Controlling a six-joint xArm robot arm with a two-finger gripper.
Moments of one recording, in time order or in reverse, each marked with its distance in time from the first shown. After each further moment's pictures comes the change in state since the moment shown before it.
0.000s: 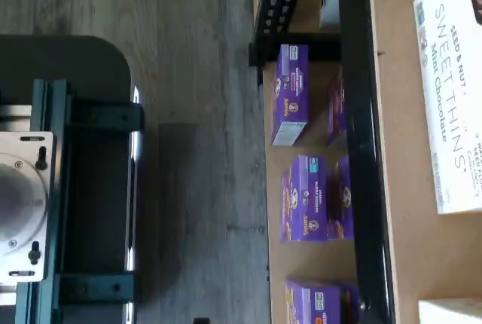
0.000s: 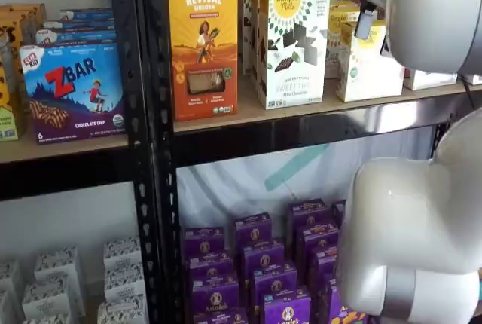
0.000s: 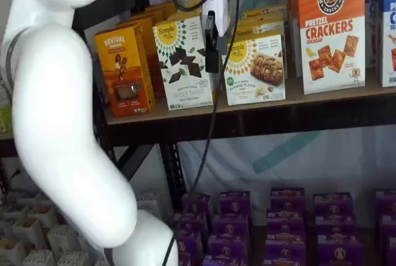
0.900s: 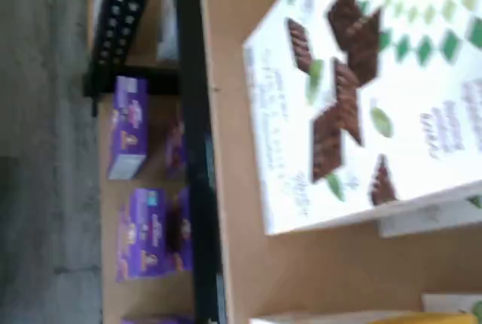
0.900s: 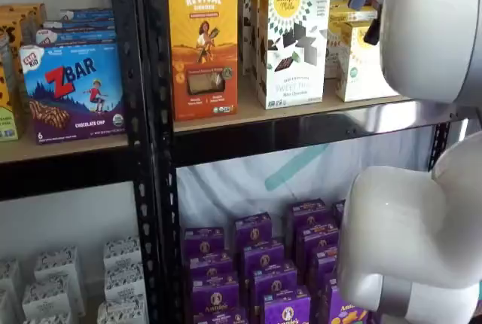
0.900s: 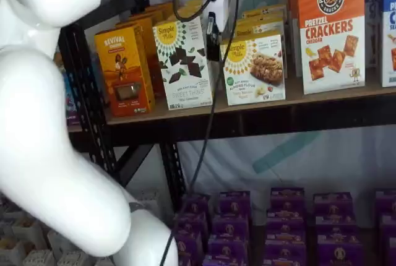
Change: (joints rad) arm -0.081 -0.127 0.163 0.222 -0.304 -0.055
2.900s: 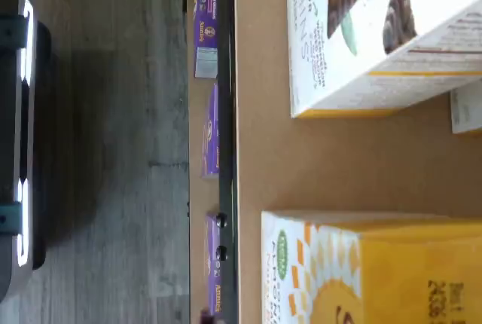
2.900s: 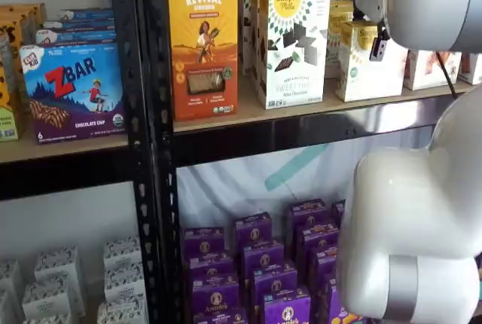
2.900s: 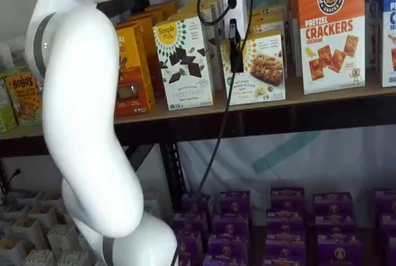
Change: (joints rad) arm 0.143 0.272 -0.180 -0.297 0.032 0.070
